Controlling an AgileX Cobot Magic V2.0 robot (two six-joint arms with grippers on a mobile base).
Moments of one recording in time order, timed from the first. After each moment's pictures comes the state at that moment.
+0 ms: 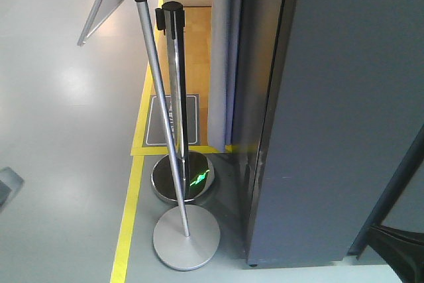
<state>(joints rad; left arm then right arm) -0.22 0.44 -0.20 0.91 -0.34 -1.66 -0.10 0.46 -0.35 0.86 0.74 -1.00</state>
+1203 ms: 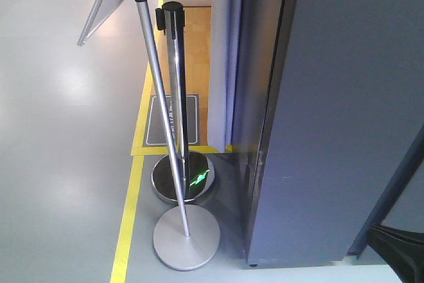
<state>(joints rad) 0.04 0.05 0.02 0.24 0.10 -0.21 -0.10 0.46 -0.35 0.86 0.74 -1.00</state>
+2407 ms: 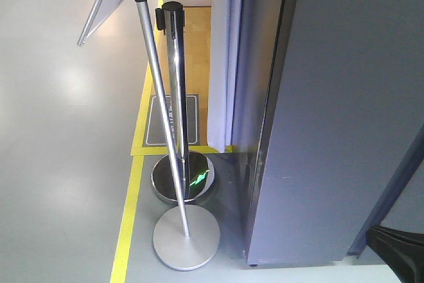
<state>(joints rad) 0.06 -0.01 0.02 0.24 0.08 -0.19 -0.10 0.46 -0.35 0.86 0.74 -1.00</state>
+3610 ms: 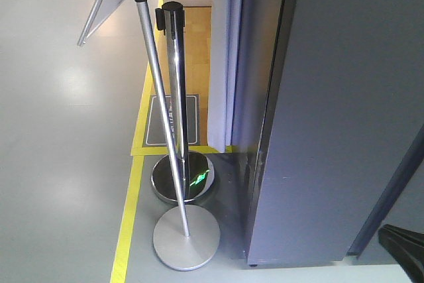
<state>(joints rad) 0.06 -0.01 0.02 0.24 0.08 -0.19 -0.03 0.40 -0.33 0.71 0.64 -0.92</state>
